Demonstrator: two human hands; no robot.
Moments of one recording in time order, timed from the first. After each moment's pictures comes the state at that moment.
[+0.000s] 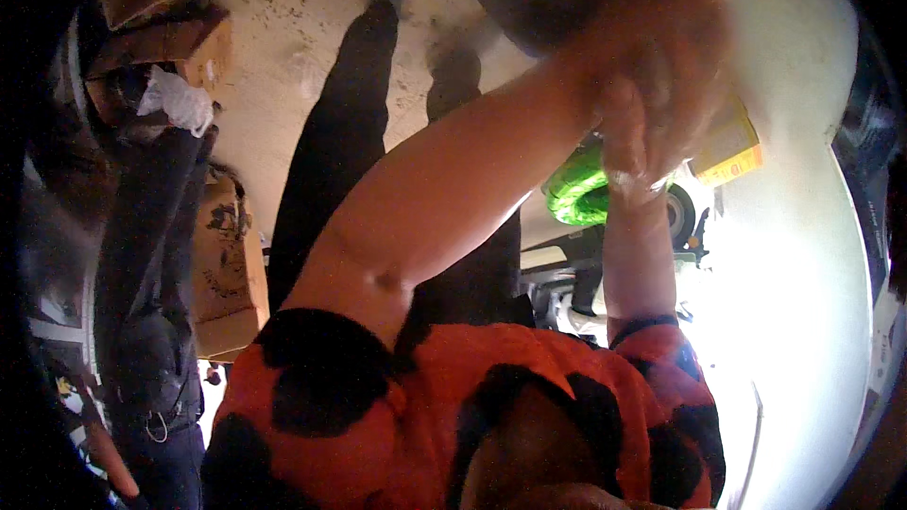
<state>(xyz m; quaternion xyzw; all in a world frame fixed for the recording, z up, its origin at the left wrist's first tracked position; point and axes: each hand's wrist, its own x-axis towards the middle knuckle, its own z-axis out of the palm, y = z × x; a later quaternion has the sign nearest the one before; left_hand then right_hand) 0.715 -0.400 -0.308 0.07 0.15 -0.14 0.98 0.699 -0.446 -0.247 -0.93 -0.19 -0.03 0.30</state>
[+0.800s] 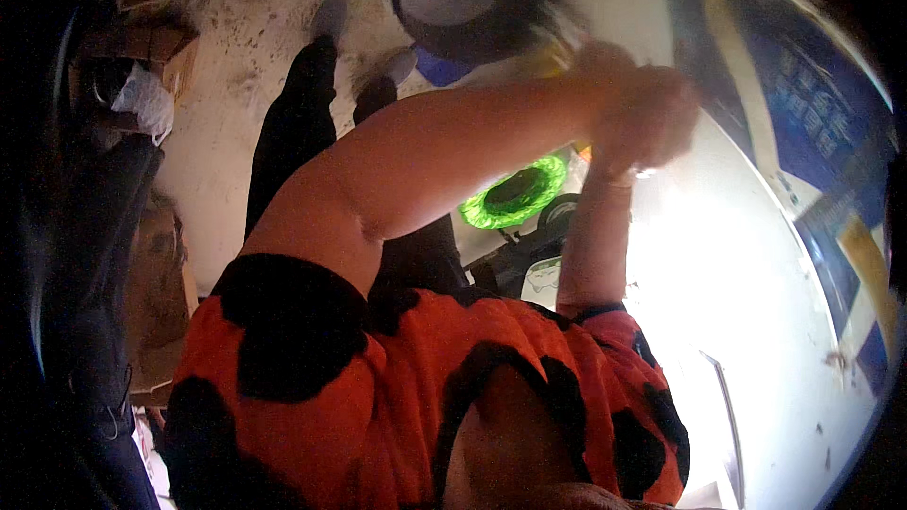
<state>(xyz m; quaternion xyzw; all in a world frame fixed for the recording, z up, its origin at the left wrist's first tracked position) 0.722 -0.480 -0.183 -0.02 0.17 -0.37 0.91 0.720 -0.467 -0.075 -0.99 0.06 -0.09 0.06</state>
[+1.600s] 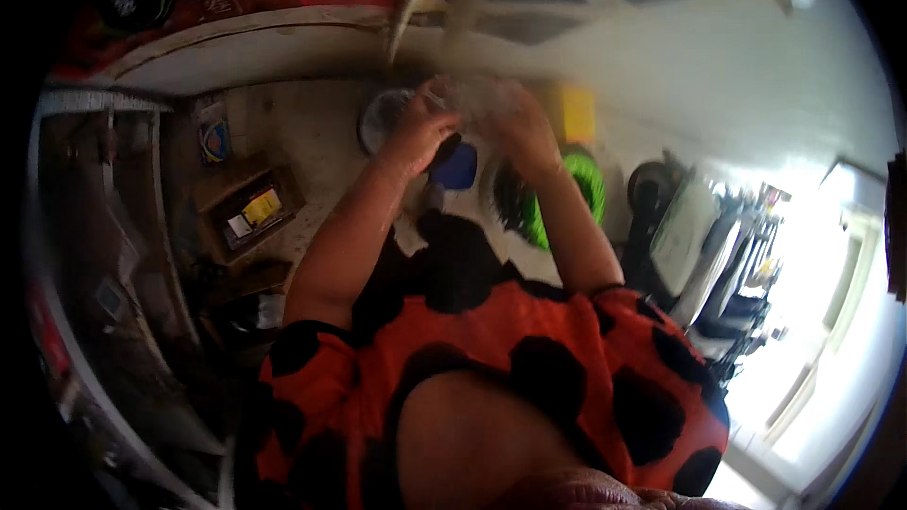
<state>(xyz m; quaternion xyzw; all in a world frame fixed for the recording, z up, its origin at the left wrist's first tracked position) 0.752 -0.336 -0.012 0.30 0.07 -0.46 0.84 0.667 -0.478 0.049 -0.59 0.30 -0.03 0.75</state>
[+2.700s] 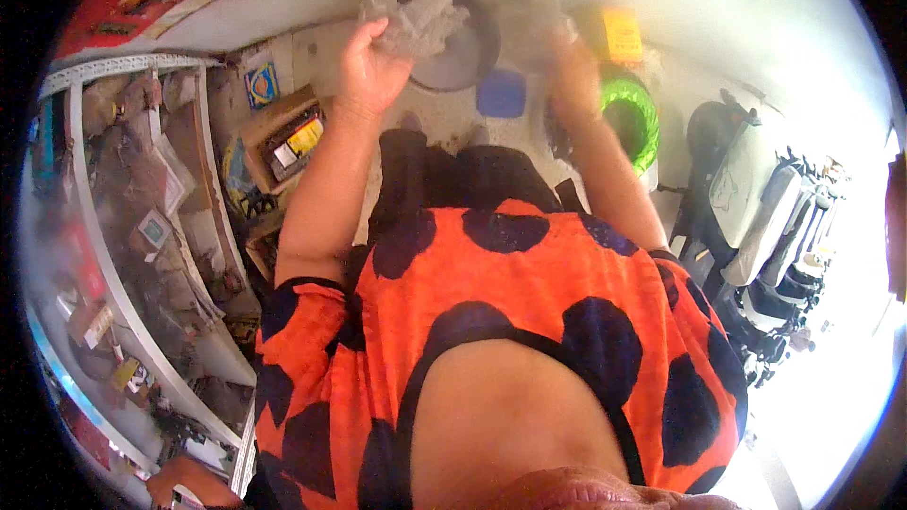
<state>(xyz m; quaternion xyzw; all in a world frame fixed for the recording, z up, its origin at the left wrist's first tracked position) 0.707 -0.255 0.066 0.19 0.12 -0.38 0.90 0.577 -0.447 0.101 -0.68 0.35 -0.10 0.63</state>
